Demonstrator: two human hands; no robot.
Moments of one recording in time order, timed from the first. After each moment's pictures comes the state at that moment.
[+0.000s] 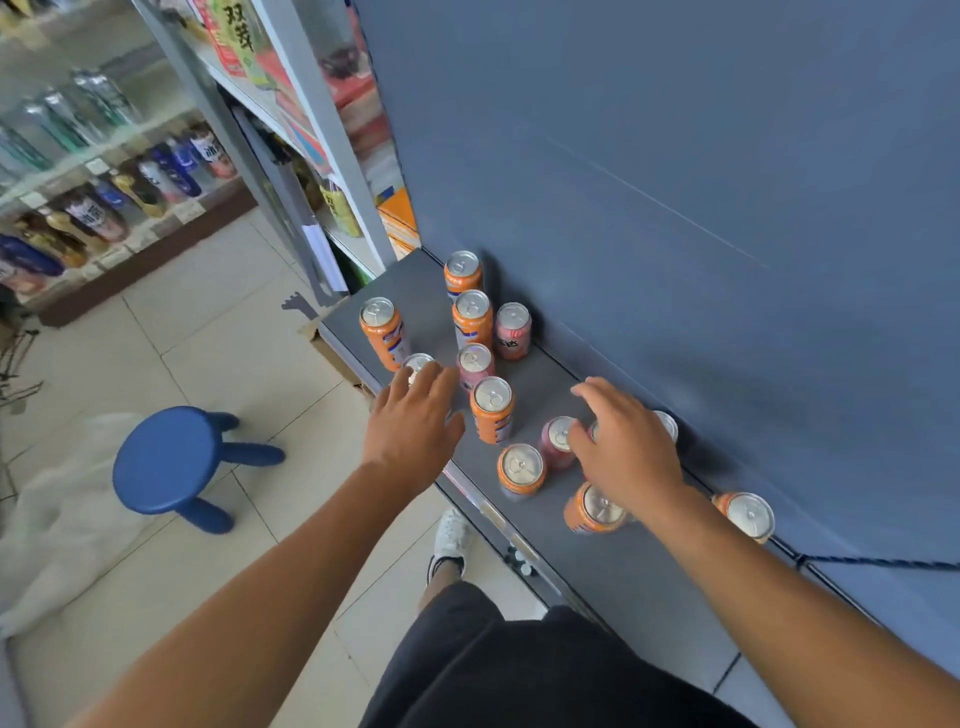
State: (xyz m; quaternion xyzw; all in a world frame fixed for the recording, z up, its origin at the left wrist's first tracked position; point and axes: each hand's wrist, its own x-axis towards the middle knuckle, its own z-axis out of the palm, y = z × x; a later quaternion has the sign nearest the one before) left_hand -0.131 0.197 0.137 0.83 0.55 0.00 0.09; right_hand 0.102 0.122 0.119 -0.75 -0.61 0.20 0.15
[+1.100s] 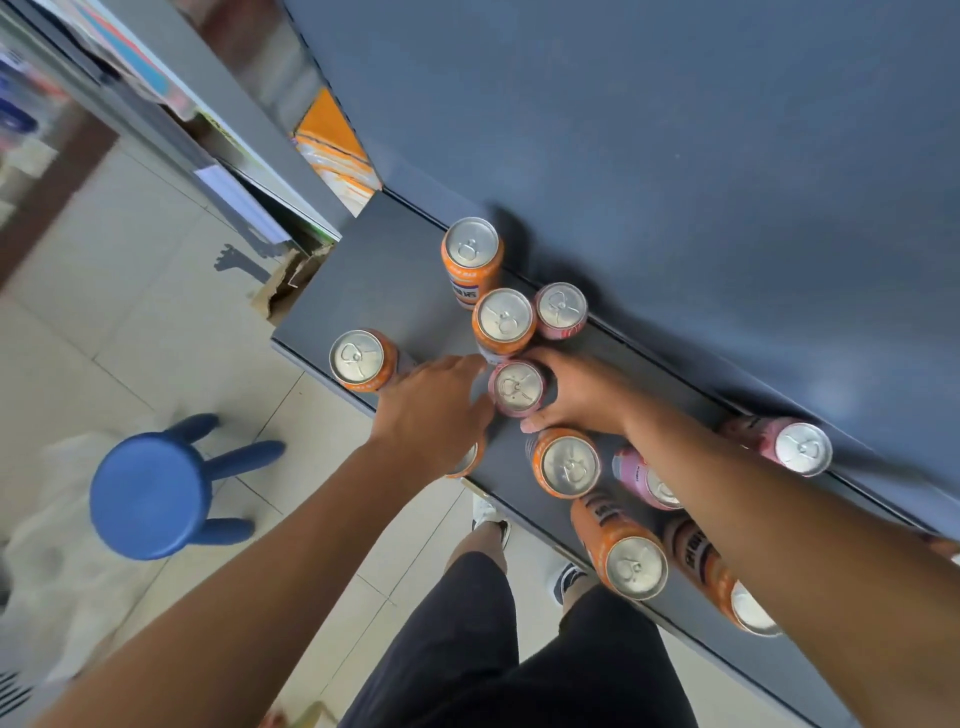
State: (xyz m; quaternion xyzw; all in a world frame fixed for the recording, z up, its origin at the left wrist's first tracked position) left_hand -0.122 0.383 0.054 0.83 0.48 -0.18 0.24; right_hand 0.070 0.327 -0.040 -0.67 -0.56 0.49 0.05
